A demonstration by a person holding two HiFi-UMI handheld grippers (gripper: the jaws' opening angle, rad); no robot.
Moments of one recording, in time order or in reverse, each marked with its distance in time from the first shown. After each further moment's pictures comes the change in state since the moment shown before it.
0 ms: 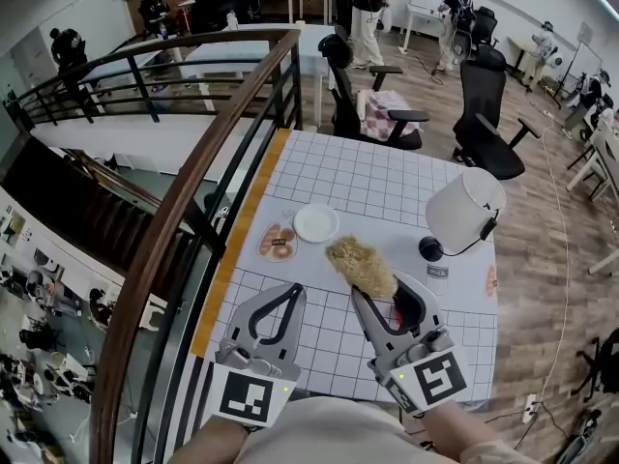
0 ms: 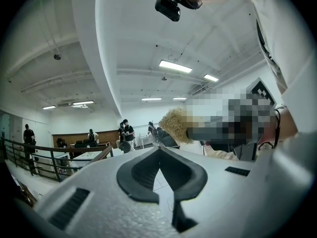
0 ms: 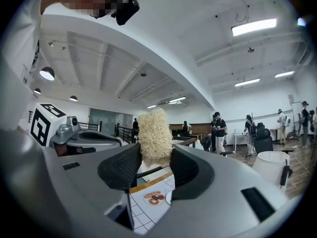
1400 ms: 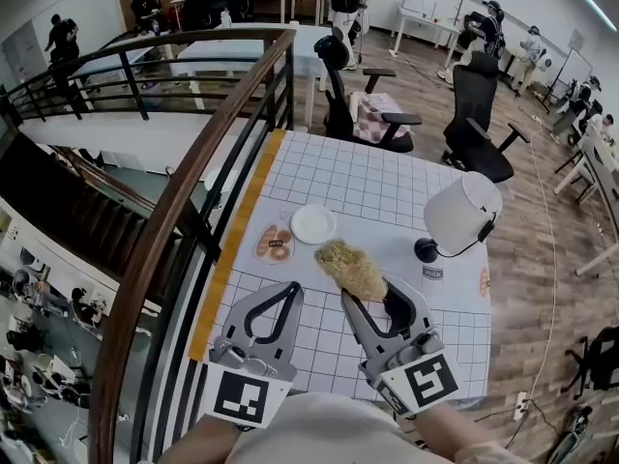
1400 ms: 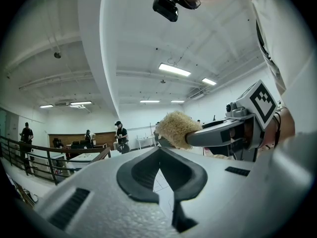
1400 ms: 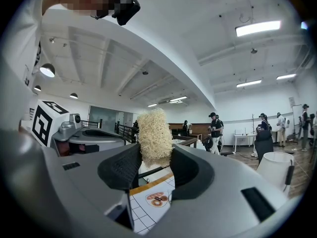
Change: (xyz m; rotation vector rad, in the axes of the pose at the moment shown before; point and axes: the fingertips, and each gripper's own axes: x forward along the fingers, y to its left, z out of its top) left arm -0.013 0.026 0.001 -0.013 -0.027 -0.035; right arm 0.022 0.033 0.002 -0.022 0.020 -0.002
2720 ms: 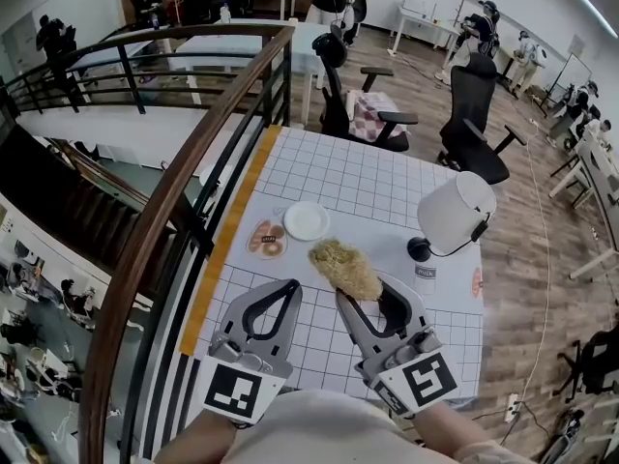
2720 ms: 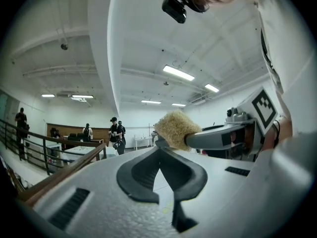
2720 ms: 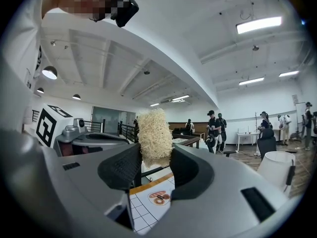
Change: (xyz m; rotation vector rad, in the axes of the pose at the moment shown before) left arm 0.004 -0.010 0.001 -0.126 -0.020 -0.012; right arm -0.007 0.000 0.004 0.010 0.010 0.037
